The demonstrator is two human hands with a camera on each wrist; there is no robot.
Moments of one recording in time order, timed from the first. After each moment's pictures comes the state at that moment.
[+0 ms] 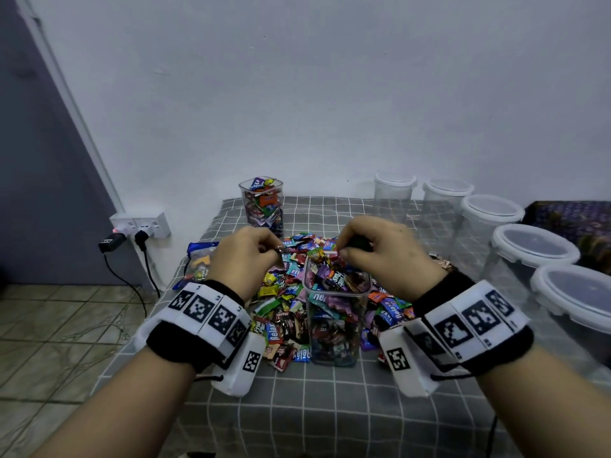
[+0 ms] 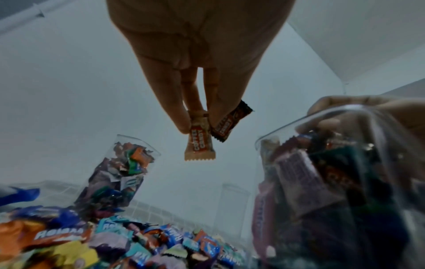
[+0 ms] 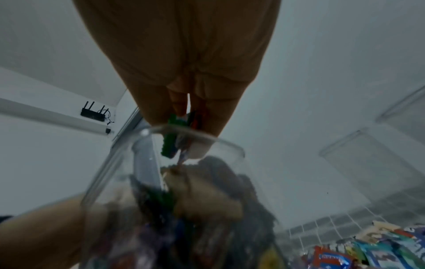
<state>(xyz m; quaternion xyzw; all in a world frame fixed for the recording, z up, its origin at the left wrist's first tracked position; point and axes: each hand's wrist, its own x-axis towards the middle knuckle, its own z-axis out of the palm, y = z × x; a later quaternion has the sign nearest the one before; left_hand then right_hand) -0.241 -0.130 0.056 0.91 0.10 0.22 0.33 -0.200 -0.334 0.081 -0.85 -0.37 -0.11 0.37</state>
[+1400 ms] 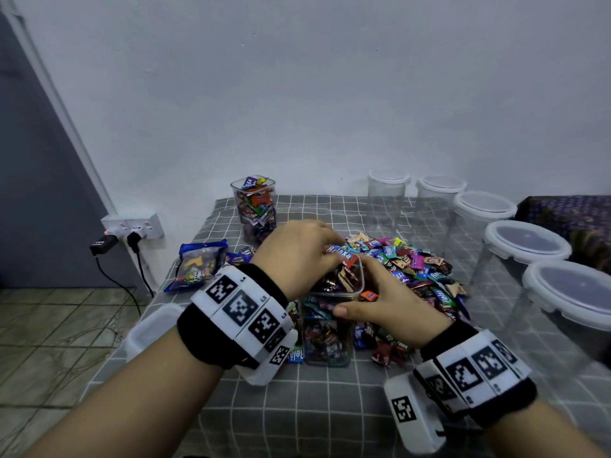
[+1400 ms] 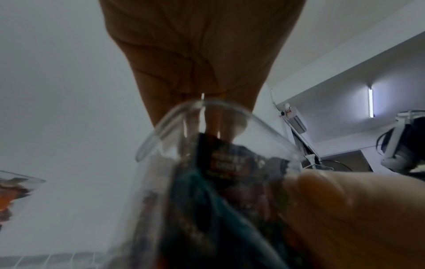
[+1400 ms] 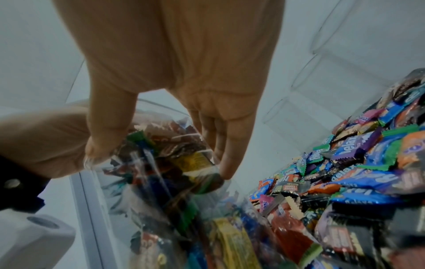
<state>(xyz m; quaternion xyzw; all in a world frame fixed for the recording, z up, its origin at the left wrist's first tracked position) -0.236 -0.192 0.092 0.98 -0.12 0.14 0.12 -0.206 -0.358 0.019 -0.76 -0.27 0.14 0.57</state>
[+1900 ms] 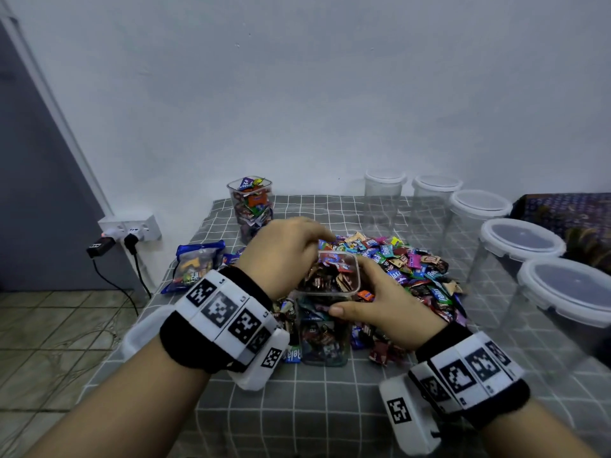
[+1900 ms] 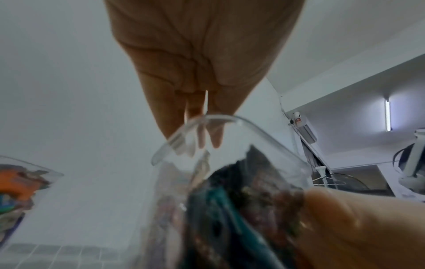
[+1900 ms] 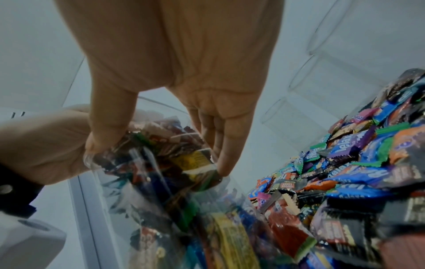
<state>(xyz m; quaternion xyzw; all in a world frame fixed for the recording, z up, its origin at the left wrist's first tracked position) -0.241 -0.183 0.091 0.95 -0.11 0.18 0.21 -0.208 -0.357 0.015 -0.75 -0.26 0.13 0.59</state>
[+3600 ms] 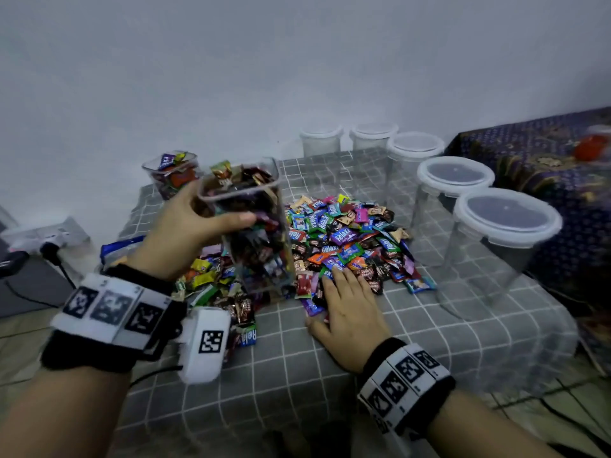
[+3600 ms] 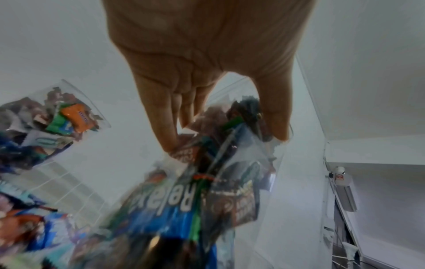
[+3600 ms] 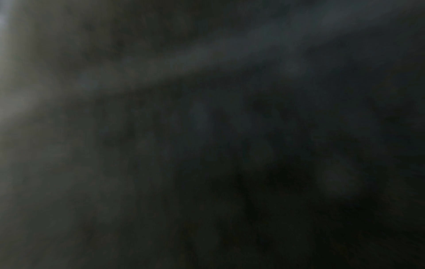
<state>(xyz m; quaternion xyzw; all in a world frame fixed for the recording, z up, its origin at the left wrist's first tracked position) -0.216 -0.161 0.066 0.78 -0.09 0.10 0.61 -0.232 -0.362 -0.073 -0.98 -0.15 -0.02 0.15</state>
